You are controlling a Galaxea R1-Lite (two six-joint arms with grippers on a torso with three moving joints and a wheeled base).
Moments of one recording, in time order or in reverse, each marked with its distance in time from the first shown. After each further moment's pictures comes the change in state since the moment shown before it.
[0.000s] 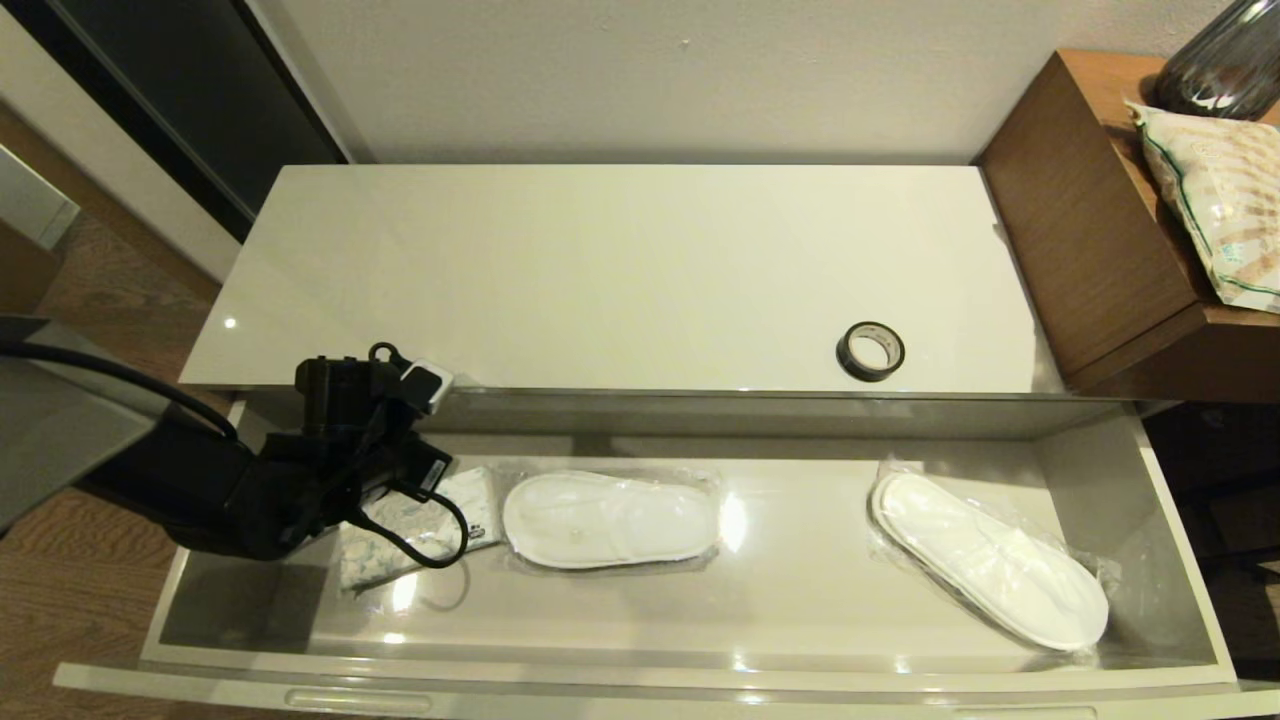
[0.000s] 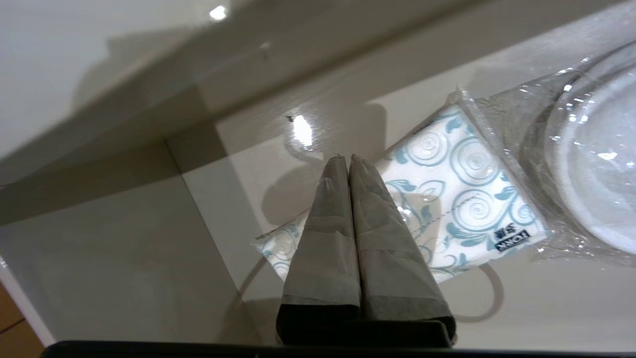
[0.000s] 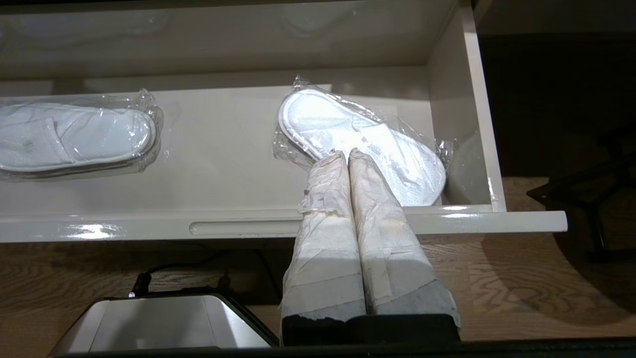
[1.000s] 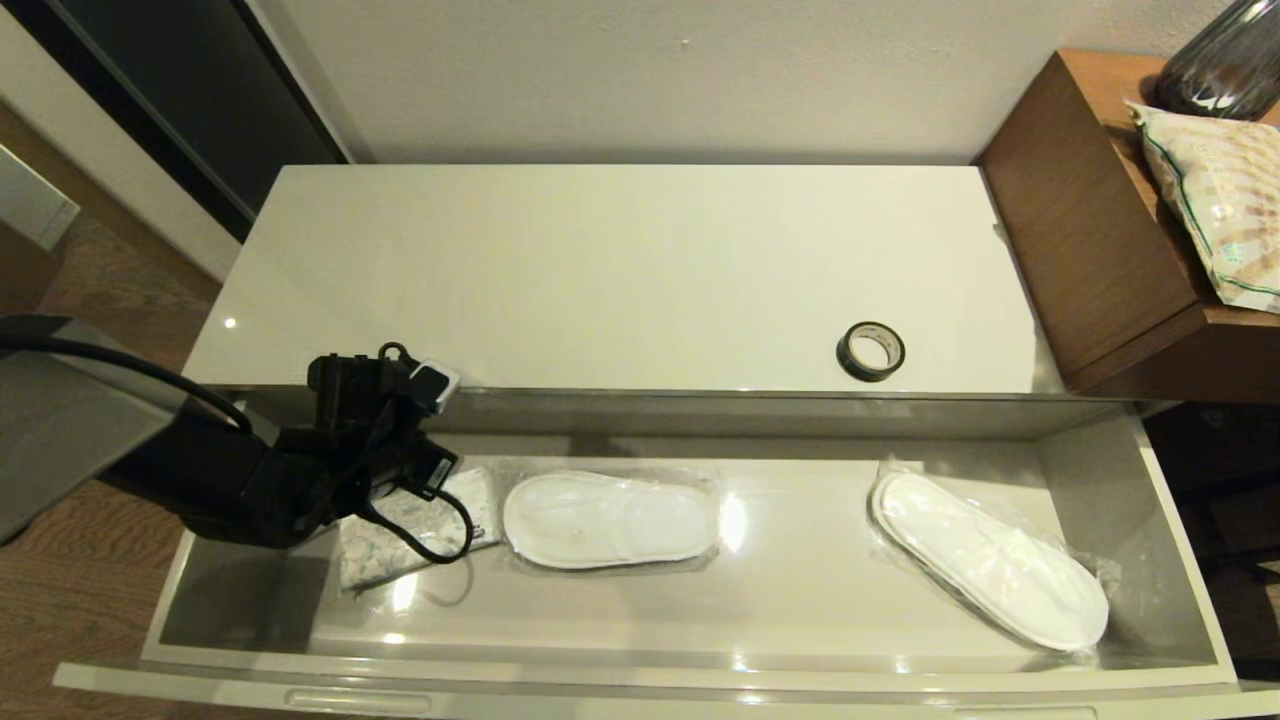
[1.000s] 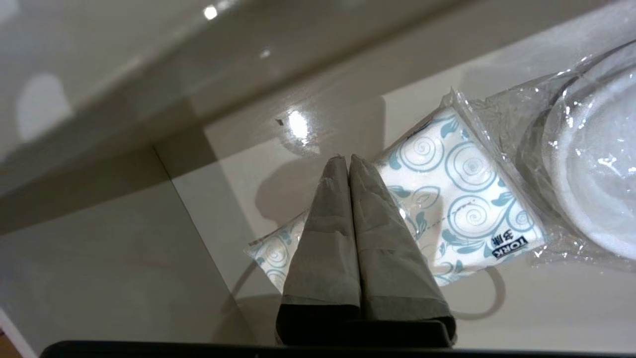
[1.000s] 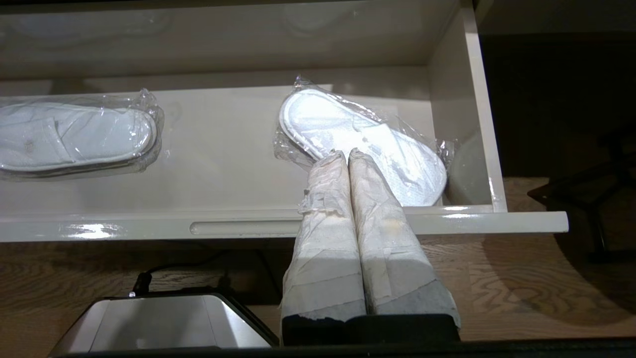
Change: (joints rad) left arm -0.002 0.027 -0.048 0.047 -0.009 0.000; right arm 0.000 0.000 0.000 0.000 0.000 0.000
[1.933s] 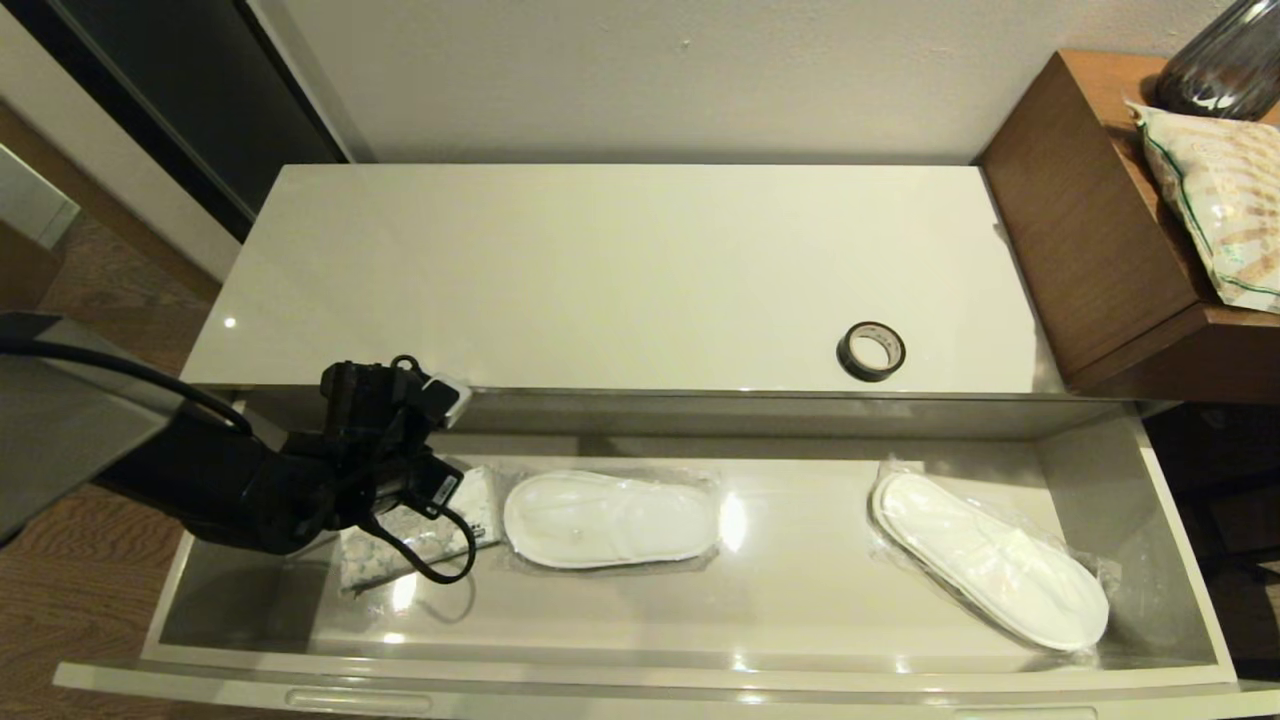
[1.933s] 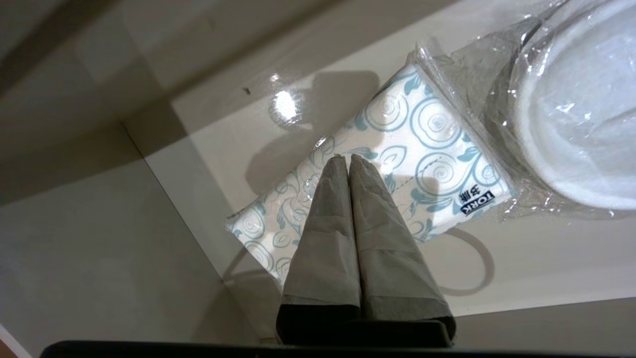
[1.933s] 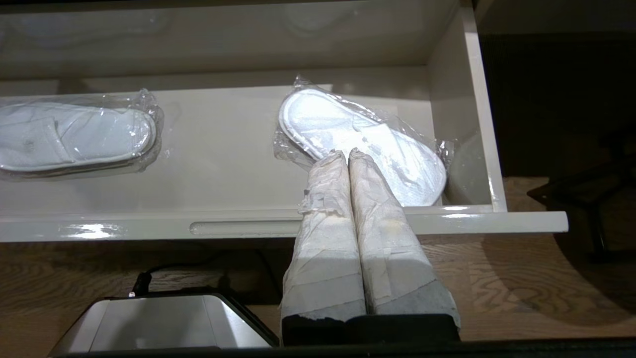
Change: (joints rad) left arm -0.033 -0.024 0.020 0.086 0.010 -0.012; right arm 0.000 0.000 0.000 0.000 0.000 0.000
